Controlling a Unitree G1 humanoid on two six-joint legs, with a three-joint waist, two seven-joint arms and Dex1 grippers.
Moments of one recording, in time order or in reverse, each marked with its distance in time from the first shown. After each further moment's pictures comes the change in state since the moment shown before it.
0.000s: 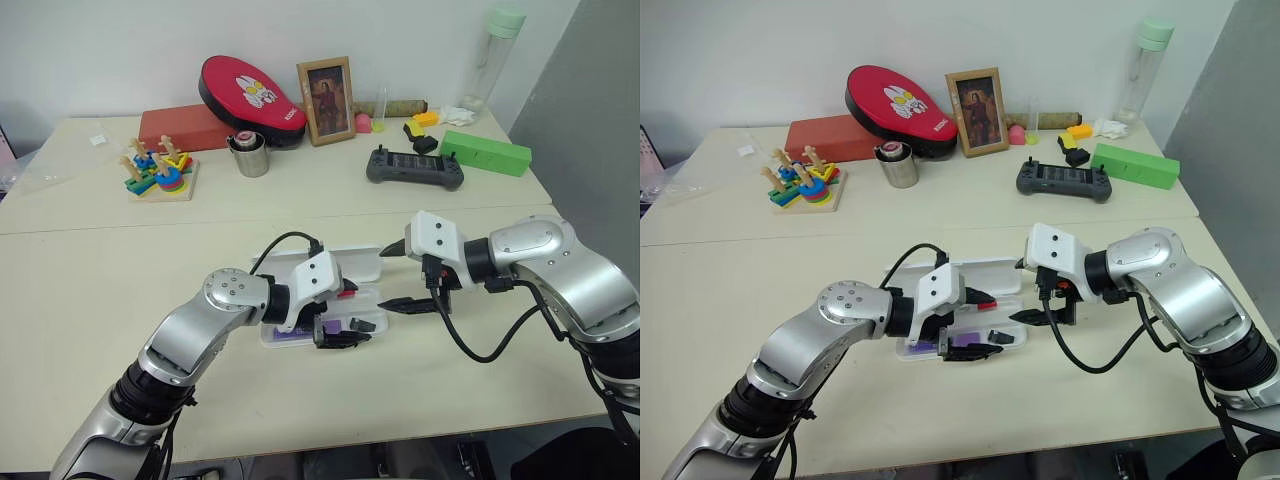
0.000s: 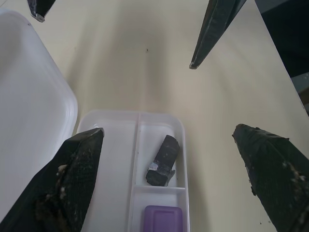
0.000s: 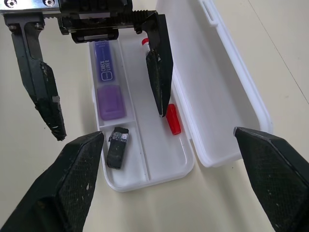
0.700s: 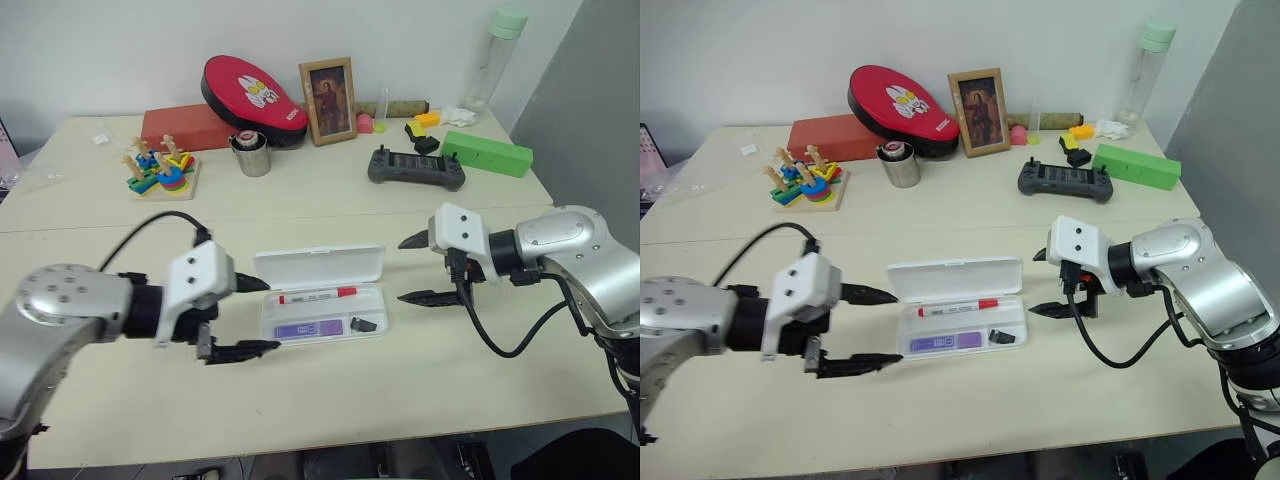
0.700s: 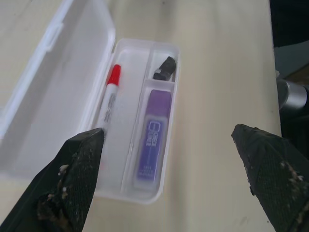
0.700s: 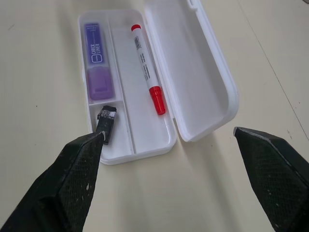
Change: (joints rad) left arm 0.331 0.472 0.673 -0.256 -0.282 0.141 -0.153; right arm 0.015 -0.089 -0.055 0.052 -0.002 -0.106 0.063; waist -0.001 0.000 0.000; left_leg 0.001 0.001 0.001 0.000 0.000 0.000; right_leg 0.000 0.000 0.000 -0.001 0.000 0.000
